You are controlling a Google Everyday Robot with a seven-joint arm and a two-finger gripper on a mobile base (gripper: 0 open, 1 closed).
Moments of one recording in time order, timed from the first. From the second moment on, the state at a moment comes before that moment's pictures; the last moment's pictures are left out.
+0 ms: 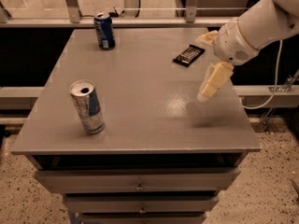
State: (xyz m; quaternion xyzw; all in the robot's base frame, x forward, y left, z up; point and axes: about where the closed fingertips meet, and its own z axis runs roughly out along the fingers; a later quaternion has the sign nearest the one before) arm 0.570 -0.150 0.912 -0.65 0.69 0.08 0.31
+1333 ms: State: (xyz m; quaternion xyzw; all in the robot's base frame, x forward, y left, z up) arm 0.676 -0.194 0.938 -0.53 0.71 0.03 0.46
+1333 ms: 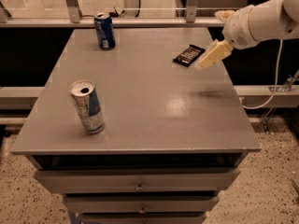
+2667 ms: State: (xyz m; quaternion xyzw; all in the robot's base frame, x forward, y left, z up) arm 0.752 -0.198 0.876 -0.40 0.76 0.13 0.49
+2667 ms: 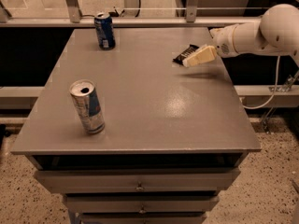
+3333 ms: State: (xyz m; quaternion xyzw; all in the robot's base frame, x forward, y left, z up) arm 0.787 -0.205 0.856 -0.36 0.77 0.16 0.50
